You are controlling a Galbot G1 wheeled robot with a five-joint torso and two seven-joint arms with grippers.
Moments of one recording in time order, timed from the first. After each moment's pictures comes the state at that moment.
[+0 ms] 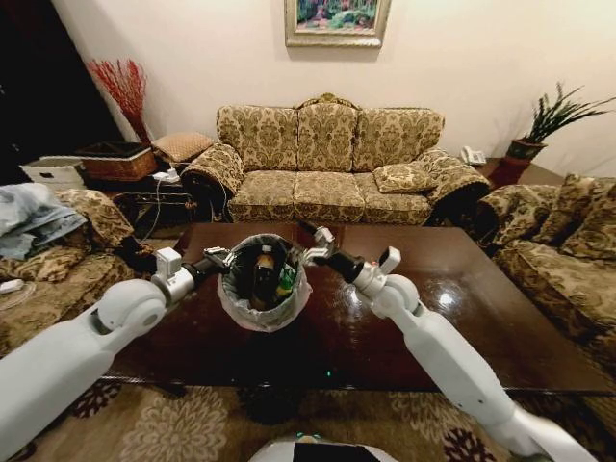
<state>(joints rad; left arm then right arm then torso) 1.18 -0.42 -0.51 -2.10 -0.98 0.33 -0.02 -0.82 1.04 0.09 1.99 1.15 -0.09 -0.18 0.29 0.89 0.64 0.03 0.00</state>
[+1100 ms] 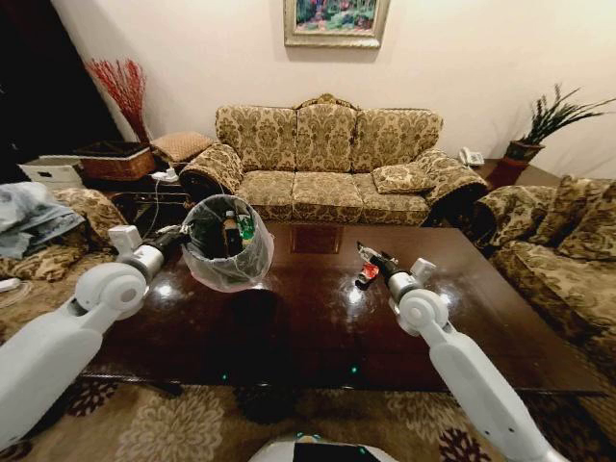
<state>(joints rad) 1.15 -0.52 -0.63 -2.05 -1.18 0.32 -0.35 -0.91 1.02 0.19 1.83 1.08 -0.24 0.45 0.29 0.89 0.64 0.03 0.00</state>
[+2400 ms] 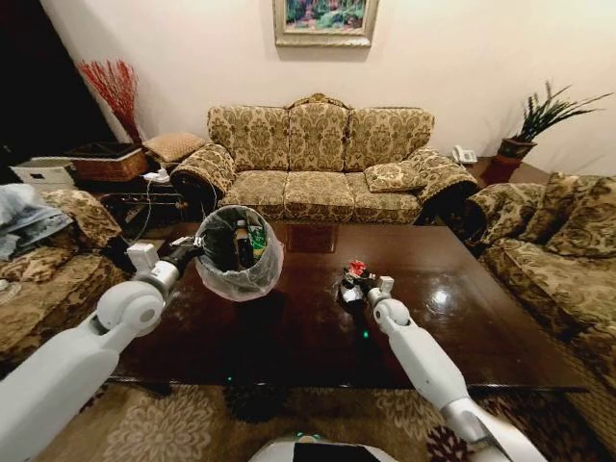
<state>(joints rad) 1.20 -0.57 -0.55 -2.08 -1.09 0.25 -0.35 -0.74 1.23 0.11 1.18 0.62 -0.12 0.03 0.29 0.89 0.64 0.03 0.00</state>
